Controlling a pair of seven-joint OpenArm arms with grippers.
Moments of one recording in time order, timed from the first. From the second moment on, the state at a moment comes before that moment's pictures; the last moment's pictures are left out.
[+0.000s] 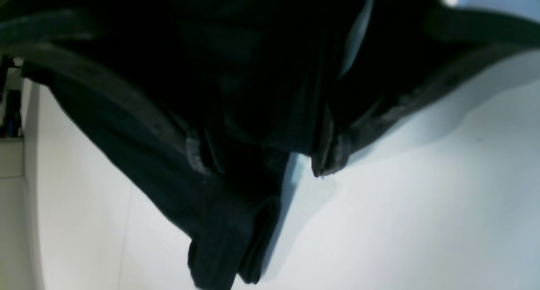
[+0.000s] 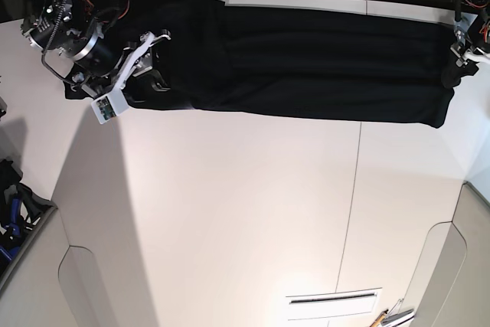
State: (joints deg) left arm 15.4 -22.7 -47.9 67.9 -59.2 -35.9 53.5; right arm -20.2 7.3 10.1 120.5 26.1 28.1 -62.8
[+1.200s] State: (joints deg) left arm 15.1 -22.5 -39.5 68.1 -51.0 -36.5 42.3; right arm -20.2 7.3 10.1 120.5 26.1 28.1 -62.1
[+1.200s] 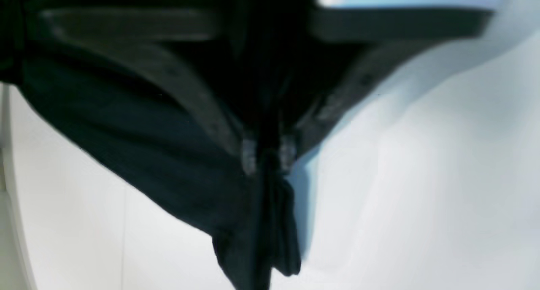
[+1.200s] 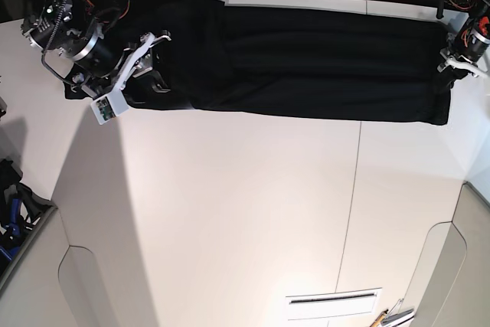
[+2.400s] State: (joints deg) left arm 16.5 -5.0 -23.4 97.6 -80.8 -35.9 71.4; right arm -20.3 12.5 36.2 120.5 21.6 26.3 -62.1
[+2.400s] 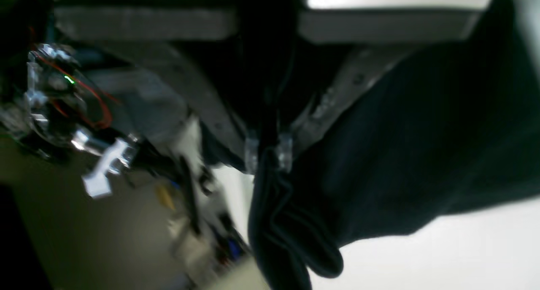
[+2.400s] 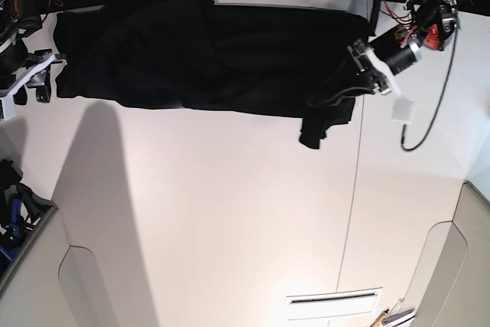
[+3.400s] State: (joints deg) left arm 16.3 -3.3 -6.6 97.9 -73.9 -35.9 62.8; right arm -20.4 12.5 36.2 120.5 25.3 26.3 -62.1
